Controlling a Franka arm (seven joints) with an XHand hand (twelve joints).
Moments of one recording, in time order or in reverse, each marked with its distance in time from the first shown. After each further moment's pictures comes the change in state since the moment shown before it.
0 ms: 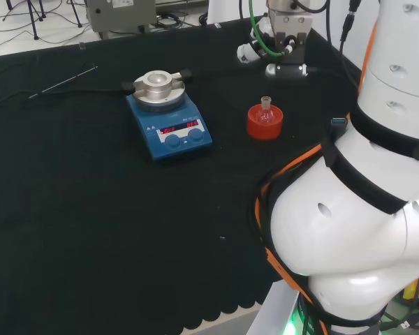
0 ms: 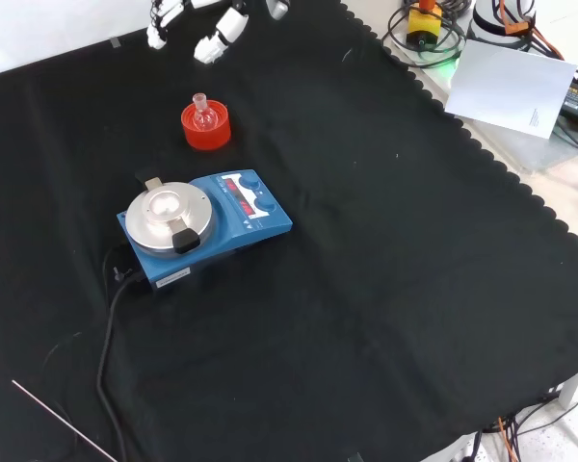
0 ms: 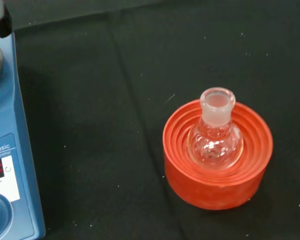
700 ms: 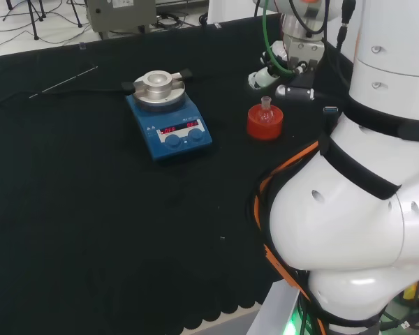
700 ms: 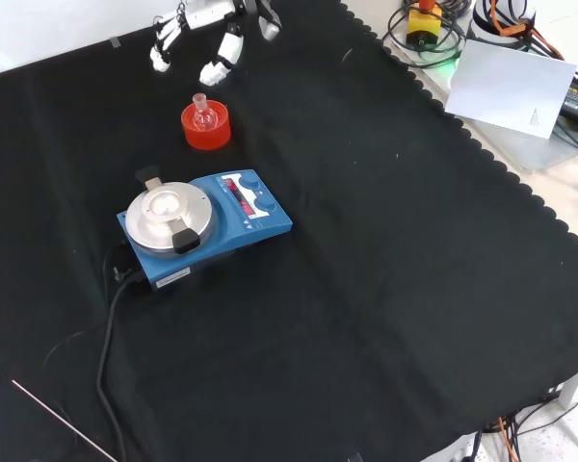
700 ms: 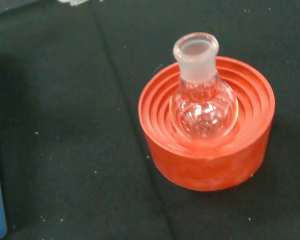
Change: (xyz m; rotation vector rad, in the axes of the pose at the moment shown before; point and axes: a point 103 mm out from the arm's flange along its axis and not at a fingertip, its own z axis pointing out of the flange) arm -0.033 0.023 0.055 0.014 0.096 0.010
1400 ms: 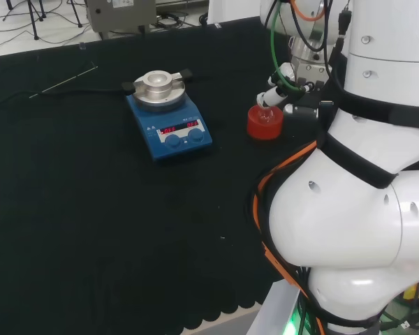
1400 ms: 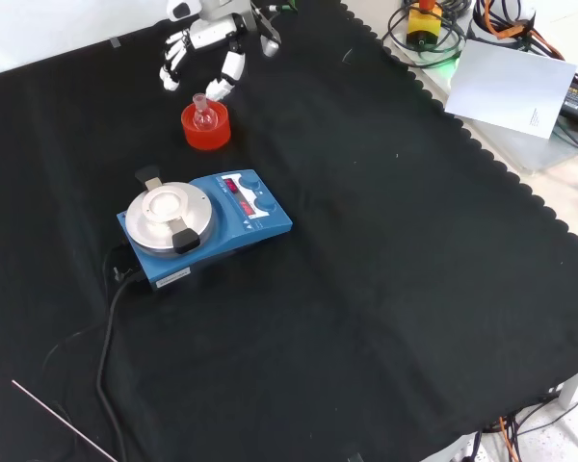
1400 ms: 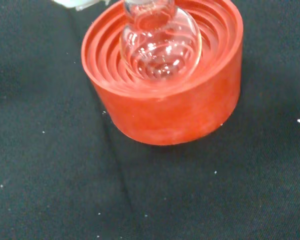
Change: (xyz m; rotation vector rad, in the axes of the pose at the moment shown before) arm -0.032 0.010 0.047 0.047 0.028 0.021
